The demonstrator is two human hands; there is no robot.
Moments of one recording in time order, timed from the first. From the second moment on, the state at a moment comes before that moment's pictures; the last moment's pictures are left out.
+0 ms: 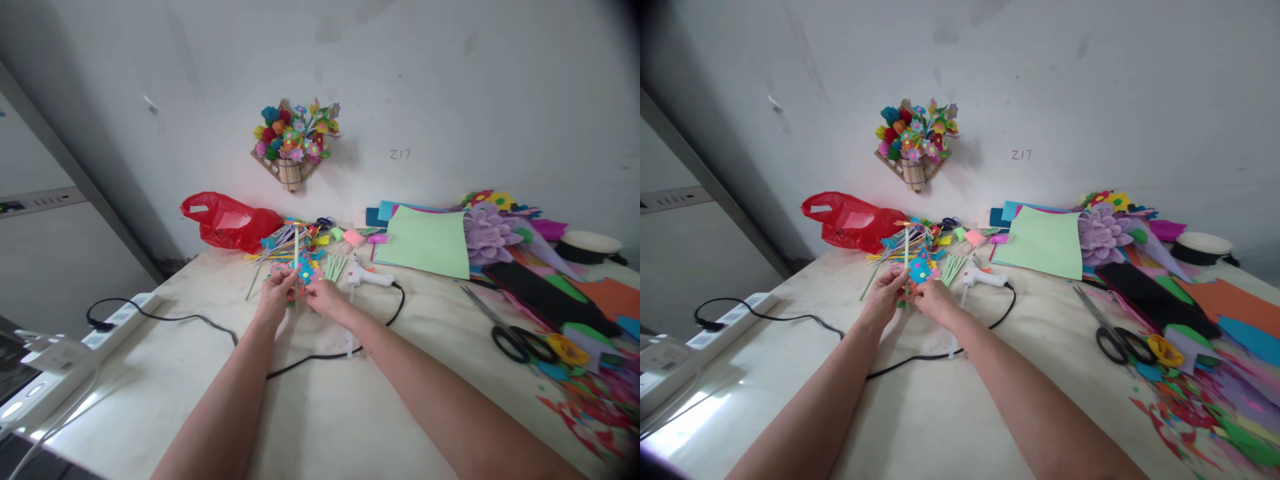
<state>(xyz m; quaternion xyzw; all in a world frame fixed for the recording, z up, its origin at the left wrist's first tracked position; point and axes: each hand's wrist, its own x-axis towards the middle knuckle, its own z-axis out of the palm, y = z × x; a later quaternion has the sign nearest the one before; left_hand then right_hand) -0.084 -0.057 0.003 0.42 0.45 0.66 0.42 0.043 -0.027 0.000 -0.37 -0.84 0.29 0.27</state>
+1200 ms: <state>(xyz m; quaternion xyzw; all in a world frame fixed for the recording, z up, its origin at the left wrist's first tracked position) -0.185 -0.051 -0.020 0.33 0.79 0.51 0.05 0.066 -0.014 0.019 -0.45 -0.79 0.22 0.35</state>
